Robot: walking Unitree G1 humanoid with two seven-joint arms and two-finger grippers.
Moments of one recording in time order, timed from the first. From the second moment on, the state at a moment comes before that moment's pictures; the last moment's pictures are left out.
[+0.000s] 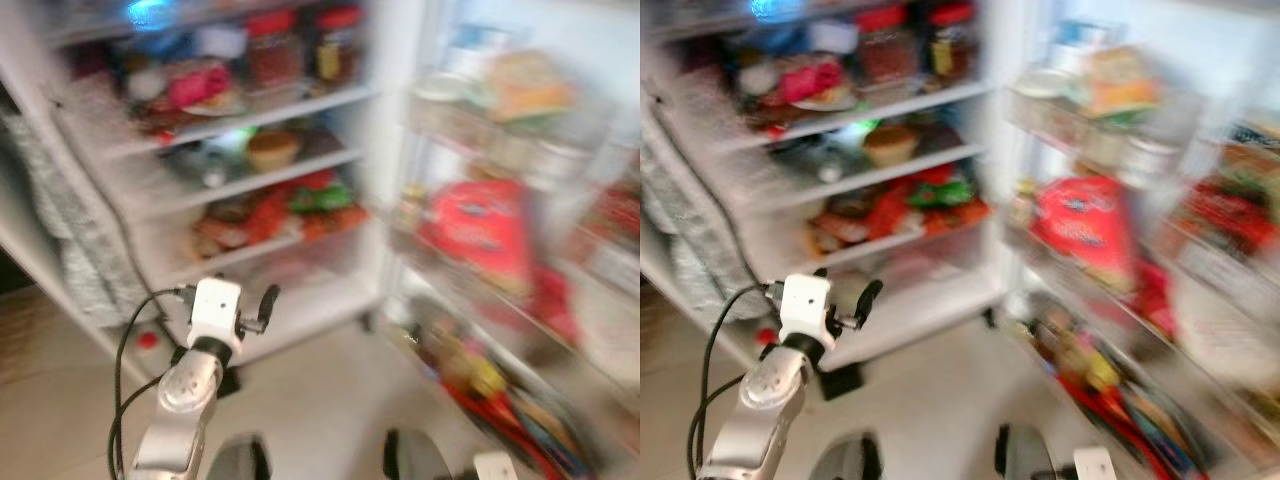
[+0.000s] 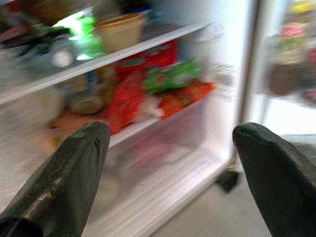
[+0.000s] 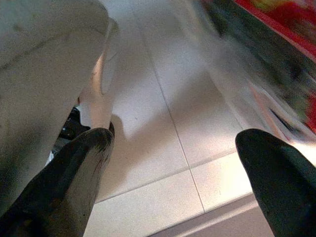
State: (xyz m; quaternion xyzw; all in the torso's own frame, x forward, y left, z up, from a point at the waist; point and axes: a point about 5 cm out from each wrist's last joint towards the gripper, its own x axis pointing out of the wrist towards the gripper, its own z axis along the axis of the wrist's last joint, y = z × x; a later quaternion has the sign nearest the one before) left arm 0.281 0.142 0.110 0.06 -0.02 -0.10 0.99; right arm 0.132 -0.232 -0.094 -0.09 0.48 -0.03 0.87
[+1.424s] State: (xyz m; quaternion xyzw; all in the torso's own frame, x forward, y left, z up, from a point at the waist) left arm 0.238 0.214 -0.046 0.02 0.36 0.06 0.93; right arm 0.129 -0.228 -0.096 -0.07 0.49 -0.03 0.87
